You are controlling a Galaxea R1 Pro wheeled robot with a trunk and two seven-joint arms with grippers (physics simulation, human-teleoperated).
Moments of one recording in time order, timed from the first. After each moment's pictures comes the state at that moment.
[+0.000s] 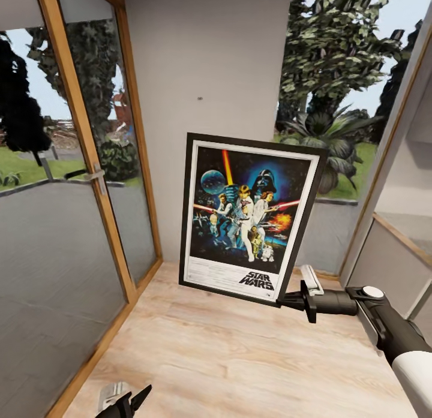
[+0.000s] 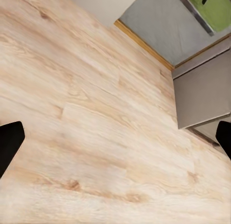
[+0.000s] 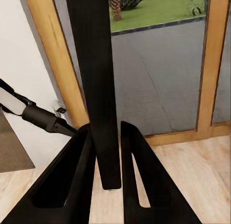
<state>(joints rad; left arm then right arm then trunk) -0.42 0.17 -0.07 -0.03 0.62 -0.25 -0.87 -0.66 -0.33 0.03 -0.84 -0.16 0.04 1.55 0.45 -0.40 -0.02</state>
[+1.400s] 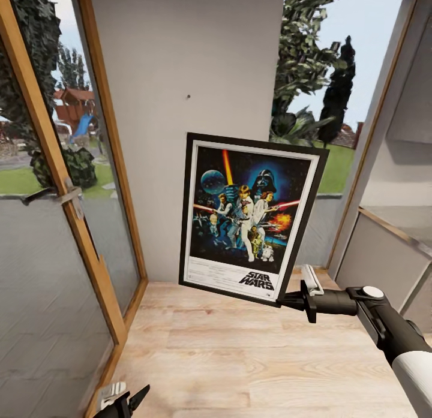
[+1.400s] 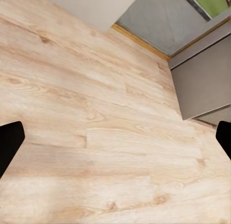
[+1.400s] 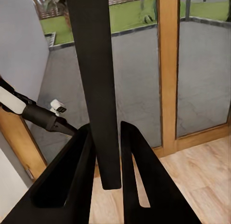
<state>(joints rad) -0.42 0.18 -0.07 -0.03 0.62 -0.26 -0.87 -0.66 -0.33 0.03 -0.84 -0.16 0.04 1.55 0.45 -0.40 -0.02</state>
